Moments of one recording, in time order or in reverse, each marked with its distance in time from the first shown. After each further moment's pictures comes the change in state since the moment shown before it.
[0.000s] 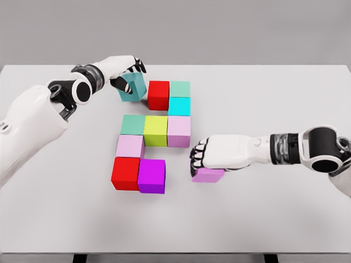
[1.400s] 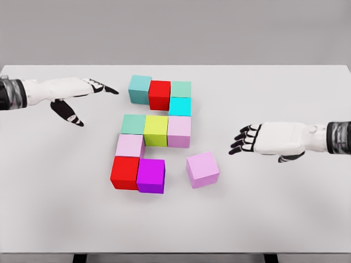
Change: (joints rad) left arm 0.046 0.399 0.001 0.027 0.294 -0.858 -0.169; right arm -0.020 -0.268 -0.033 0.012 -0.071 0.000 0.000
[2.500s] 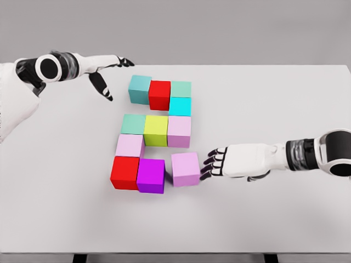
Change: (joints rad) left arm -0.170 -0.353 -0.019 0.228 -0.133 0.593 -0.045; right arm -0.020 0.131 0.127 -0.014 0.049 0.000 0.000
